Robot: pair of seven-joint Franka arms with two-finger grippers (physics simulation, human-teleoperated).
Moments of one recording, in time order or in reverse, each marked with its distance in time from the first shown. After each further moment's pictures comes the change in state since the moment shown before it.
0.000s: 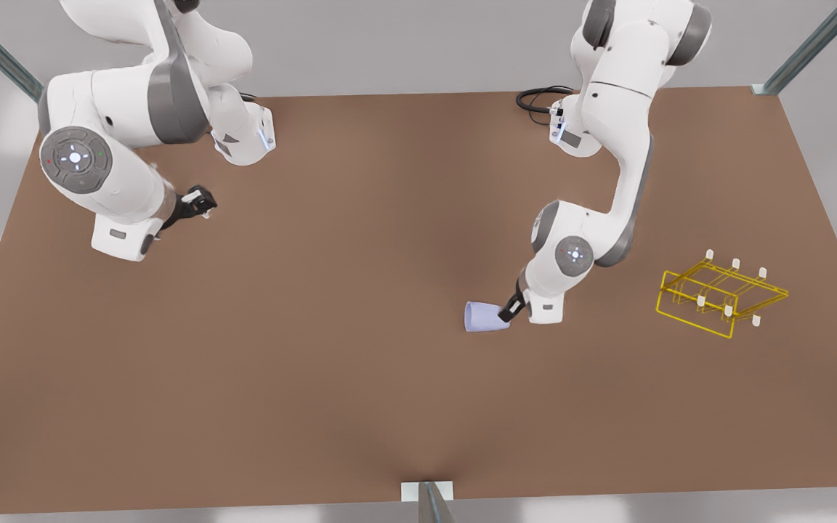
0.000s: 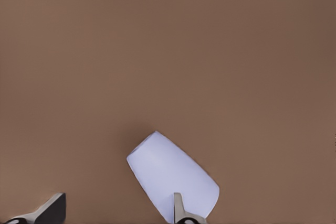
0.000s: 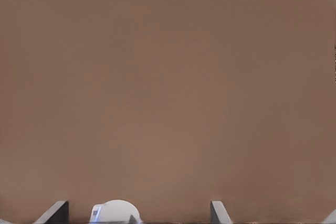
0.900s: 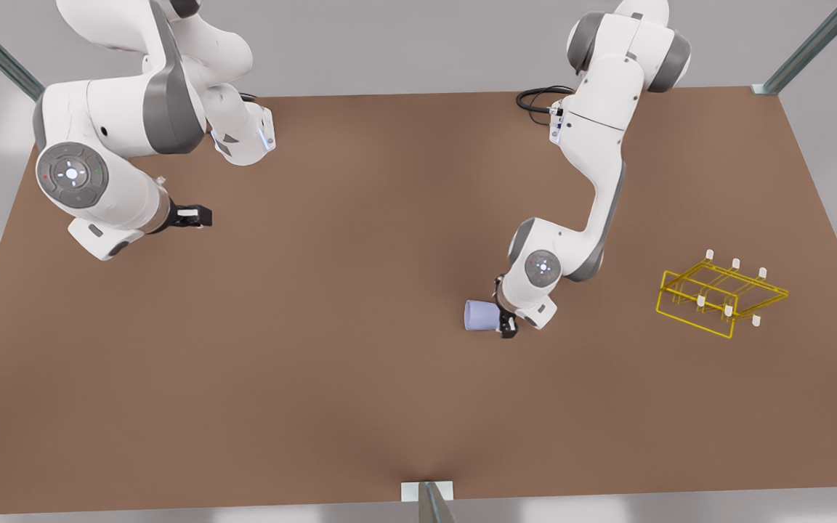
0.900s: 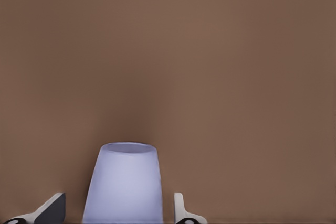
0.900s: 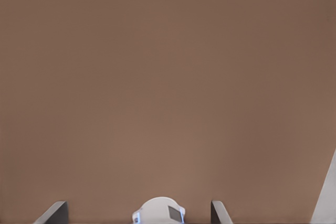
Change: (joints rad) left arm -0.004 0.122 -0.045 0.024 0.050 0.132 -0.809; right arm -0.034 0.018 0.027 0.018 -0.014 -0.045 0.411
